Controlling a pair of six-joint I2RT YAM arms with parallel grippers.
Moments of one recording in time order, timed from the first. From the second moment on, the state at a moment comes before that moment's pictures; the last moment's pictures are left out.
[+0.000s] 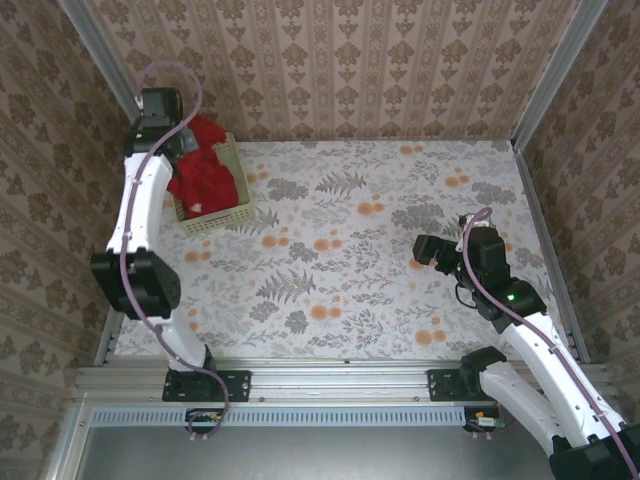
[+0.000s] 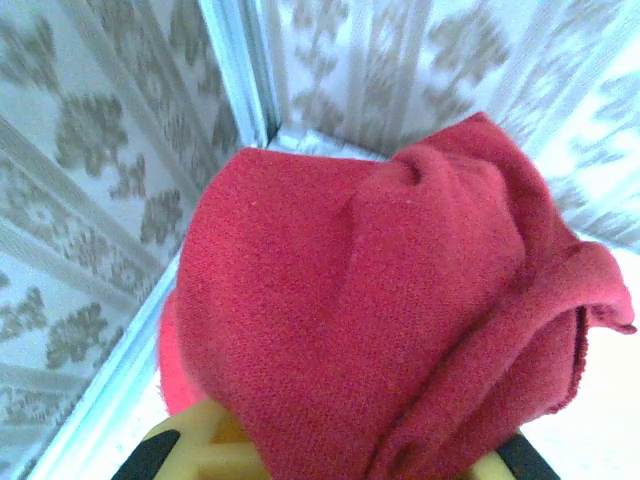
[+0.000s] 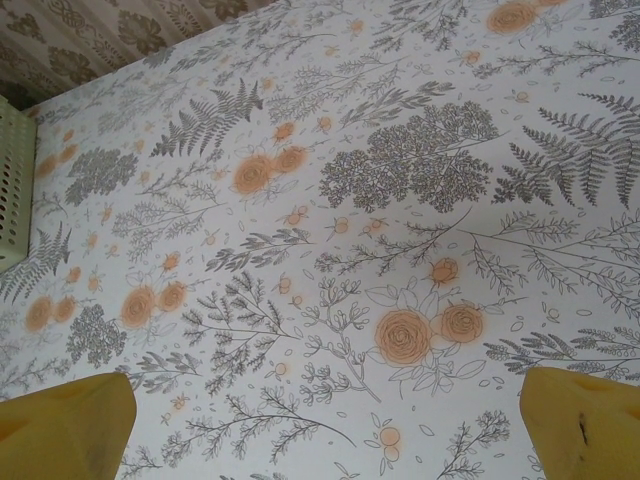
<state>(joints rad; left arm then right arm) -0.06 1.74 1.92 -0.82 -0.30 -0.27 0.28 0.73 0.69 -0.56 0.09 0.50</state>
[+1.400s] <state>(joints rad) -0.62 1.56 1.11 -0.60 -0.02 -0.57 0.34 0.76 0.65 -0.64 0.04 0.51</state>
